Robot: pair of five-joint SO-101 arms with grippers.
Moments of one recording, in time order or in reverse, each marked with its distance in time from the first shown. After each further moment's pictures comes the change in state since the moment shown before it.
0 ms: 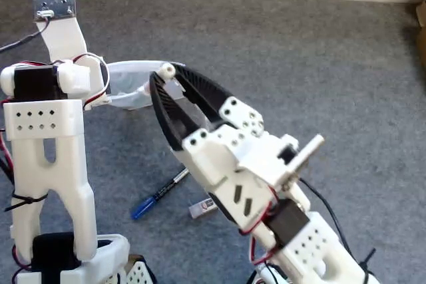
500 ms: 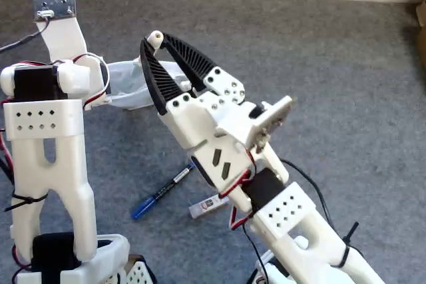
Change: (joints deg) left arm 0.0 0.0 0.0 0.0 0.0; right arm 4.0 15.5 -4.0 -8.5 0.0
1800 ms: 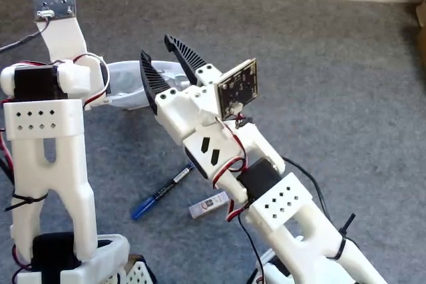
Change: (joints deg) left arm 0.0 0.0 0.0 0.0 0.0; right arm 0.2 3.7 -6.4 21.5 -0.4
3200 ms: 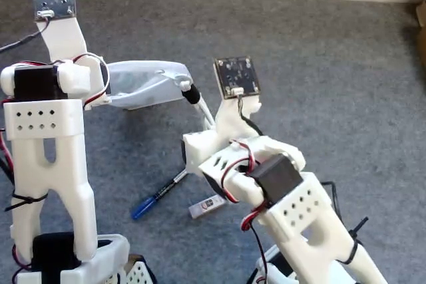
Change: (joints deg) left arm 0.0 0.0 0.0 0.0 0.0; right arm 0.0 -0.1 -15.6 71.6 -21.1
